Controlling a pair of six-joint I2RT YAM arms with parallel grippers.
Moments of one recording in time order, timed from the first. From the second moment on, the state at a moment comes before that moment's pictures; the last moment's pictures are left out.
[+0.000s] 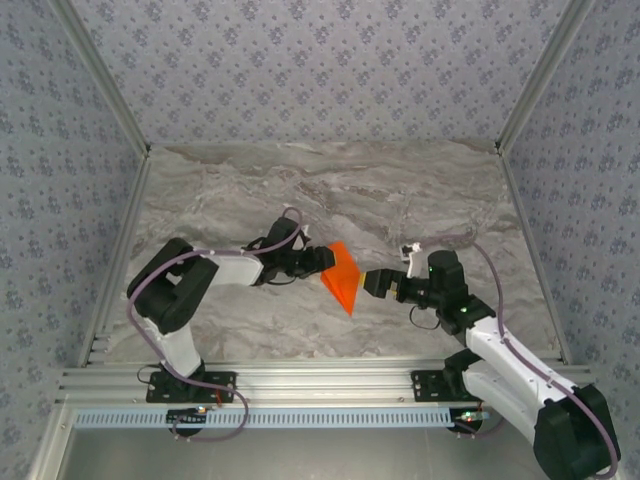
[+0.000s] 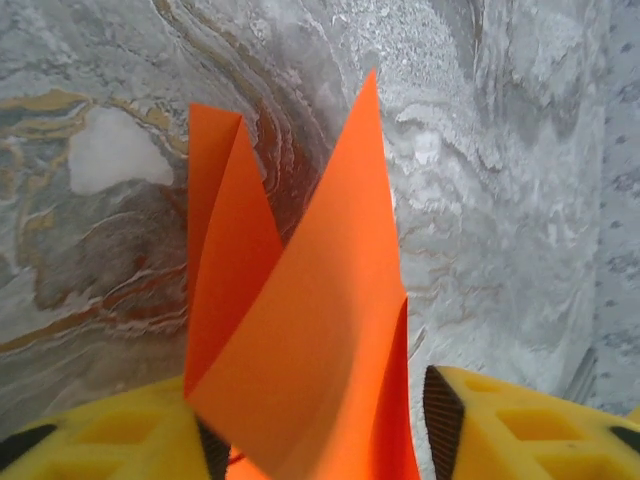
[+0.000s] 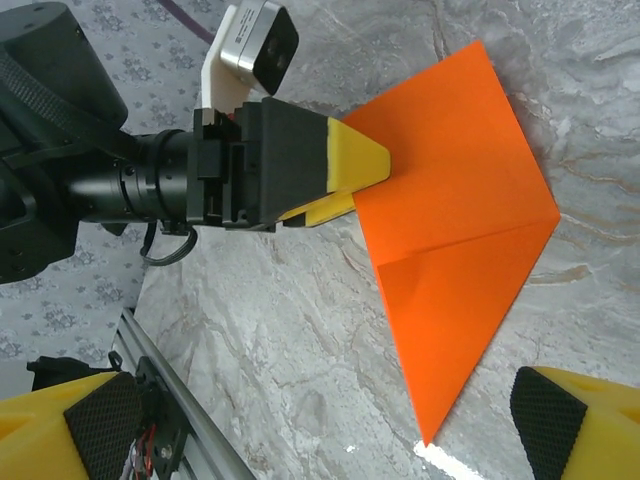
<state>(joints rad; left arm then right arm) -0.67 1.82 0.81 0.29 0.45 -0.91 0.39 0.83 0.32 -0.02 -0.58 0.66</state>
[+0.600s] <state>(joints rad) -0.62 1.52 0.70 0.36 0.59 -0.86 0.22 1.18 0.35 0.27 -0.82 0.65</state>
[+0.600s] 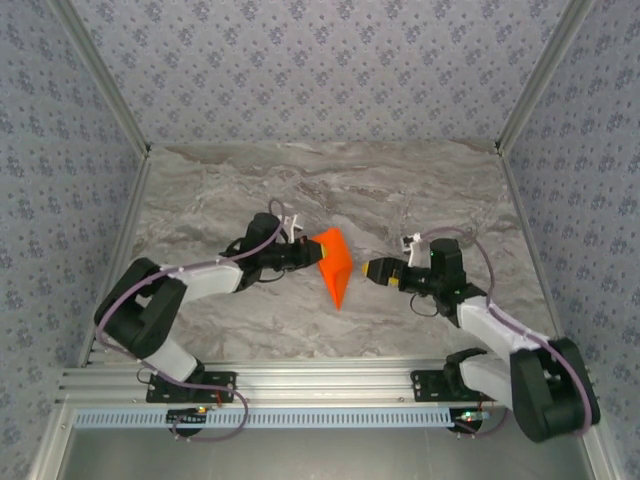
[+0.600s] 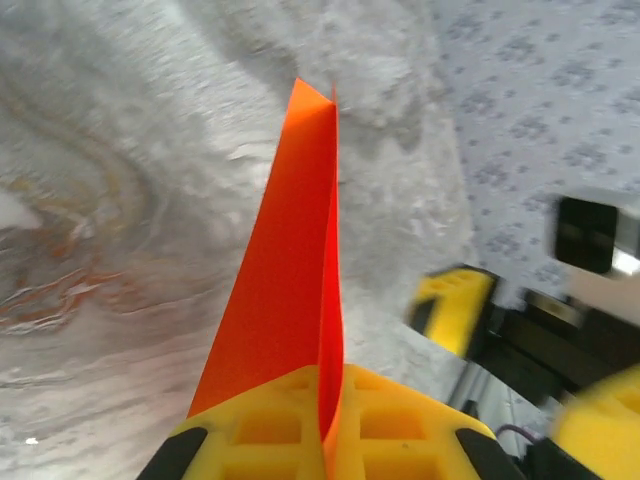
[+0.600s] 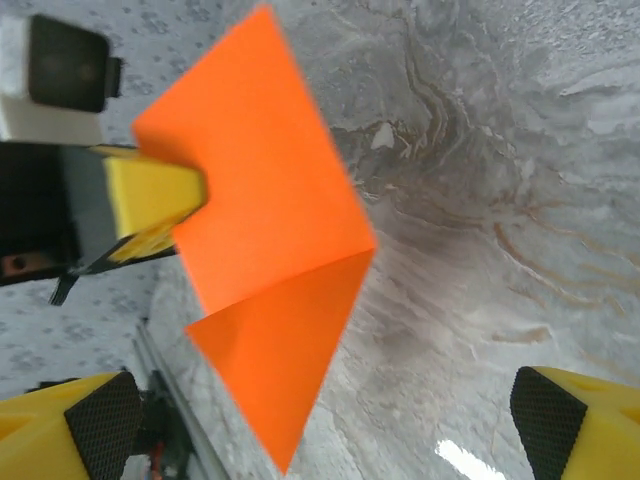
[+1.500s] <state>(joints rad) -0.62 1.41 0.65 0.40 0.77 -0.80 0.32 1.43 0.57 0.45 -1.16 0.61</state>
